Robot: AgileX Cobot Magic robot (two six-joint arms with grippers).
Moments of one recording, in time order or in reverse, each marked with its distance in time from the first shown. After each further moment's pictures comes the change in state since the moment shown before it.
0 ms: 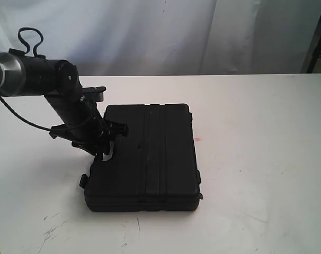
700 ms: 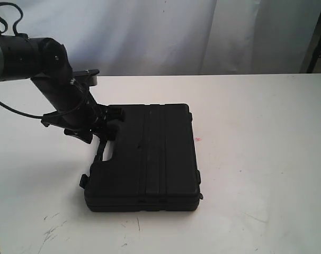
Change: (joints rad) left arm 0.000 -0.100 0.000 0.000 0.054 -0.036; right arm 0.000 0.000 0.000 0.000 0.000 0.000
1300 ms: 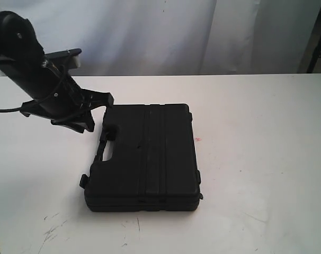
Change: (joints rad) left arm 0.000 -0.202 0.088 -0.017 0.038 0.002; right arm 0.000 0.000 0.000 0.000 0.000 0.000
